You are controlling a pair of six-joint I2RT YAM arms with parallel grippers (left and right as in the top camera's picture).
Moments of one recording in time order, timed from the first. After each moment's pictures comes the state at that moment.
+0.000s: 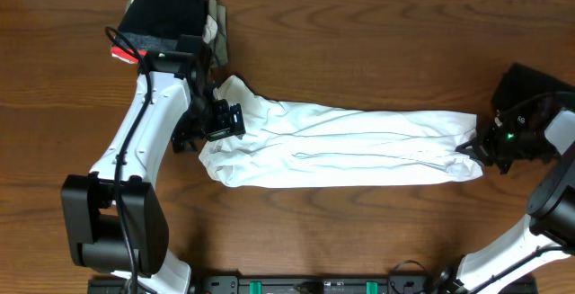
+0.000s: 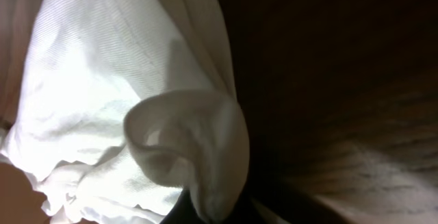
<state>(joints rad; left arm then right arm) -0.13 1.75 1.39 -1.28 0.17 -0.35 -0.57 1.99 1.15 -0.87 -0.52 0.10</state>
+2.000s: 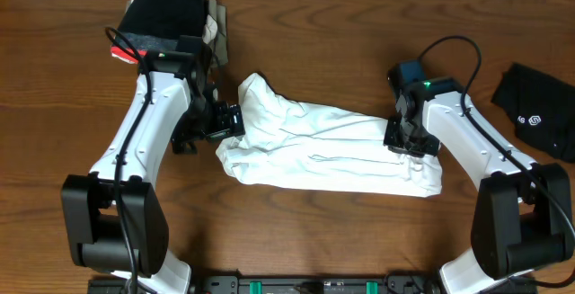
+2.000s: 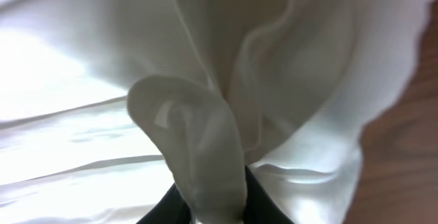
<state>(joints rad) -0.13 1.75 1.39 -1.29 0.17 -0.35 0.23 1.75 1.17 -1.02 0.11 0.54</state>
